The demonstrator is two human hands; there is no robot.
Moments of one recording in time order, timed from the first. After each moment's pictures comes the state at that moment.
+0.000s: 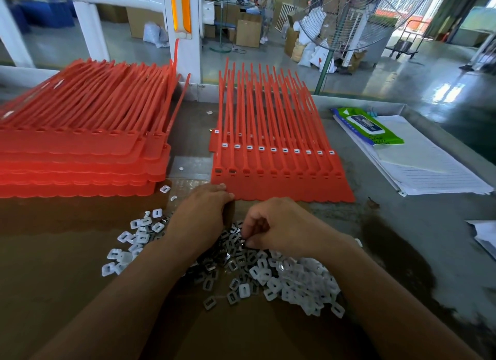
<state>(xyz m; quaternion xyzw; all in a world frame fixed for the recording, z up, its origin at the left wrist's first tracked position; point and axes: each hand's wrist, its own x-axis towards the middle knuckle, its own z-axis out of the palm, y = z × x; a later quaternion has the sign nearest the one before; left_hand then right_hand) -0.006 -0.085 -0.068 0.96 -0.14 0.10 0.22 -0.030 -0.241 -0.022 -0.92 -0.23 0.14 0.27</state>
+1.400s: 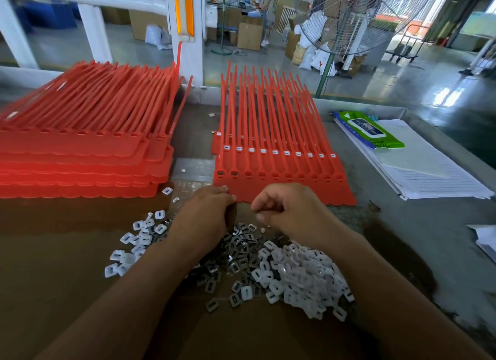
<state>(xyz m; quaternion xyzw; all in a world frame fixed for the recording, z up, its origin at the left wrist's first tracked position) -0.007 -0.086 -0.066 0.96 -0.15 0.10 0.23 -0.026 -0.251 -0.017 -0.90 -0.18 0.04 0.39</state>
